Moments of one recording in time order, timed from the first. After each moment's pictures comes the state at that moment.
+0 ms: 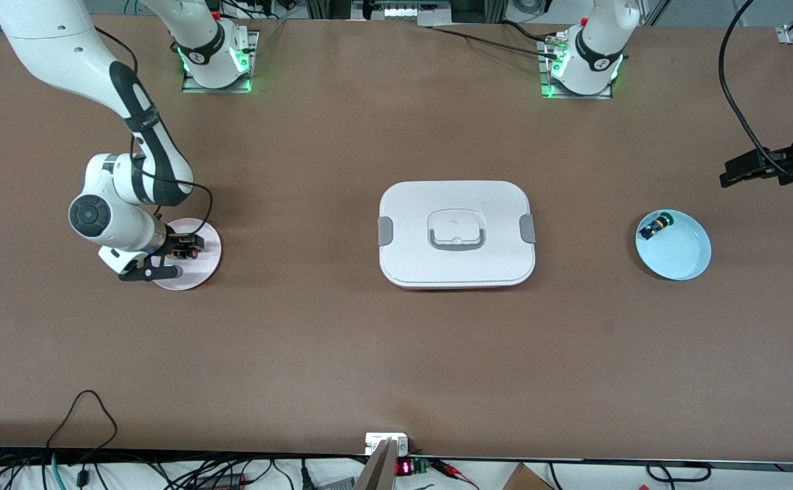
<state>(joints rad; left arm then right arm) -0.01 0.09 0.10 -1.54 -0.01 1.50 0.03 0.08 0.50 -0.05 -2.04 -0.01 2.38 -0.05</state>
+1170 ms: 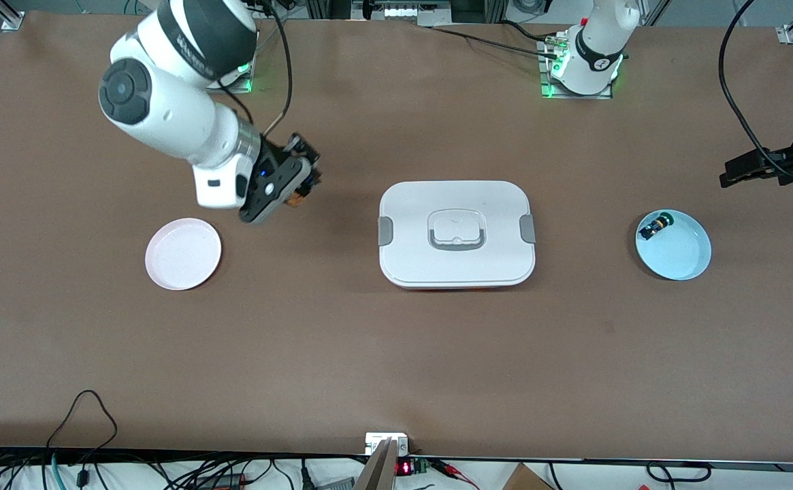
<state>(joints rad) -0.01 0.09 0.10 -1.54 -0.01 1.50 0.03 0.10 0.22 0.43 -1.66 0.35 1.92 -0.36</state>
